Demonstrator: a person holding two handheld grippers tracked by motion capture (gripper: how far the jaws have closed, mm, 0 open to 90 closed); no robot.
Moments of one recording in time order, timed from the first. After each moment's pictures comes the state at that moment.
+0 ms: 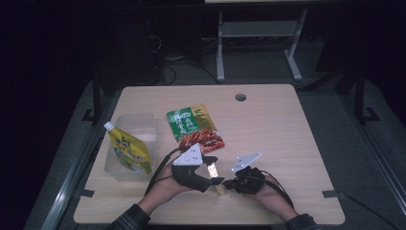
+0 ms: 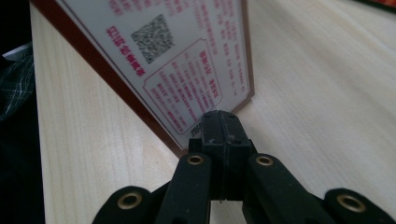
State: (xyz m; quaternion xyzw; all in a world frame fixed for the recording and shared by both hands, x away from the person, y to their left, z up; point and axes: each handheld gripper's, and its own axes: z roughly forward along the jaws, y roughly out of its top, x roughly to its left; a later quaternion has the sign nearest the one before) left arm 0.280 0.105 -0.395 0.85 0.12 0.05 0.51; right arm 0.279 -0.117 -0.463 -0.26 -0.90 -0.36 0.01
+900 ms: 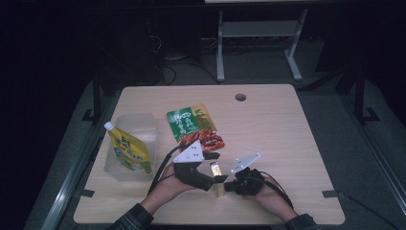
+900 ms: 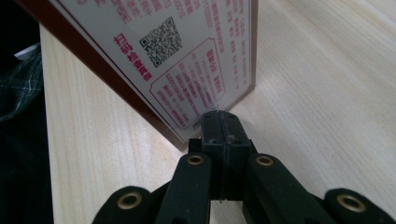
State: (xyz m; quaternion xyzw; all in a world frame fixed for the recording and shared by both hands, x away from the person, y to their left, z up) left arm 0.281 0.105 -0.387 0.83 0.13 0.04 0.54; right arm 0.278 -0.117 -0.467 -0.26 -0.89 -0.36 0.02
